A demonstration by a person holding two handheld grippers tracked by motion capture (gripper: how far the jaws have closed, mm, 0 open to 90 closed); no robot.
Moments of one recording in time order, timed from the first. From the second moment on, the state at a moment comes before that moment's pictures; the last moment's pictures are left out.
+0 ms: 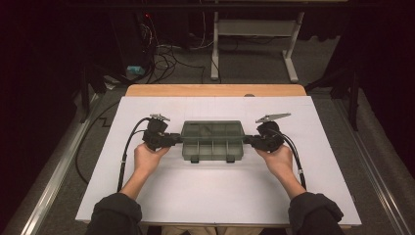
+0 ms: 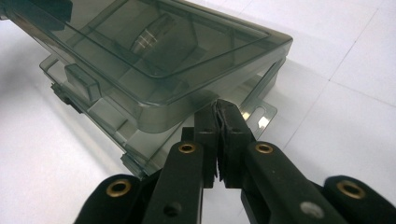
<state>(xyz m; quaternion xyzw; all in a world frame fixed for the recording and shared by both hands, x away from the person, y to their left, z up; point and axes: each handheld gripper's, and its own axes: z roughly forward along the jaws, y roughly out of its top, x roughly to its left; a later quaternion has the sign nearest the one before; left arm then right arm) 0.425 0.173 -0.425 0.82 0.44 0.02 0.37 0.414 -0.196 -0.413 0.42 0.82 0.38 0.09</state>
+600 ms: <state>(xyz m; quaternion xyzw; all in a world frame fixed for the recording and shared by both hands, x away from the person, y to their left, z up) 0.422 0.188 -0.416 0.80 0.46 0.05 0.38 0.412 -0.198 -0.422 0.42 0.82 0.37 0.09</state>
